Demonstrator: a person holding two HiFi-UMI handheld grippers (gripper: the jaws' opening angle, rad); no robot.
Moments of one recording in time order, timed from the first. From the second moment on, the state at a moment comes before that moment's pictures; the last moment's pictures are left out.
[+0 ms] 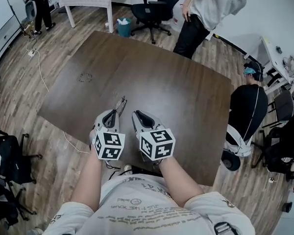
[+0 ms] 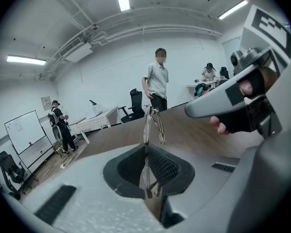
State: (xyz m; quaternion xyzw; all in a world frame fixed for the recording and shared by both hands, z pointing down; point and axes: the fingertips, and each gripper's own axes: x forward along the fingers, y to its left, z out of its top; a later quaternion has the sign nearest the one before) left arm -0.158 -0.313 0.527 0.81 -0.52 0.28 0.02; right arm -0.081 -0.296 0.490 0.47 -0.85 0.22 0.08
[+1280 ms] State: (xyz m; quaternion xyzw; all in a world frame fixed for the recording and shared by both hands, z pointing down) left arm -0.163 -0.265 0.493 0.81 -0.53 0.24 -0.03; right arm -0.127 -0.268 0.476 0.43 -0.88 0.19 0.09
